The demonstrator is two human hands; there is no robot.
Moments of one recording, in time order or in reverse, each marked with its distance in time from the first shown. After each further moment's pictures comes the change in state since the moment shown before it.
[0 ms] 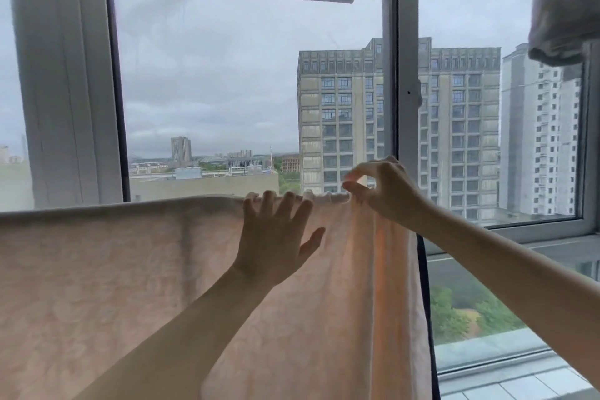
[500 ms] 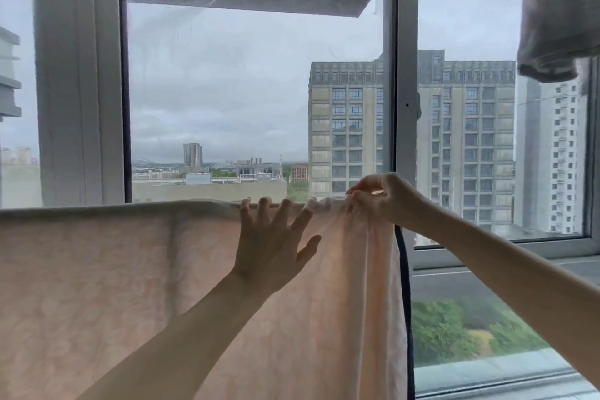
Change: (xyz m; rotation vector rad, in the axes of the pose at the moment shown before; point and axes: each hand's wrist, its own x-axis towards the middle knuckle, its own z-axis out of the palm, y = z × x) left_hand 0.006 0.024 -0.005 0.024 -0.048 -0.071; right_hand -0.002 0.032 -0.019 0.257 -0.148 0.043
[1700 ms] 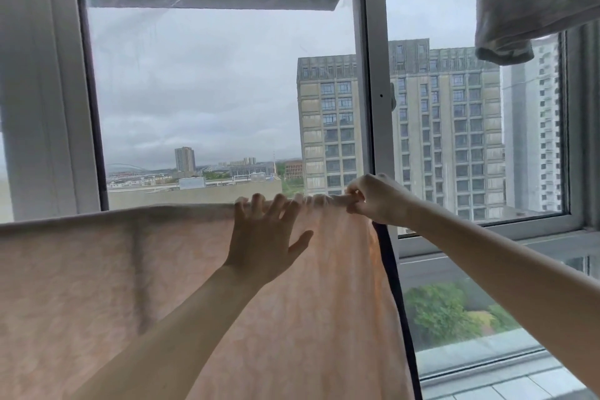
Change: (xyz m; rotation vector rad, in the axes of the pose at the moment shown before) left_hand 0.021 0.030 0.004 -0.012 0.034 0.063; right_hand -0.011 0.027 -0.020 -0.376 -0.138 0.098
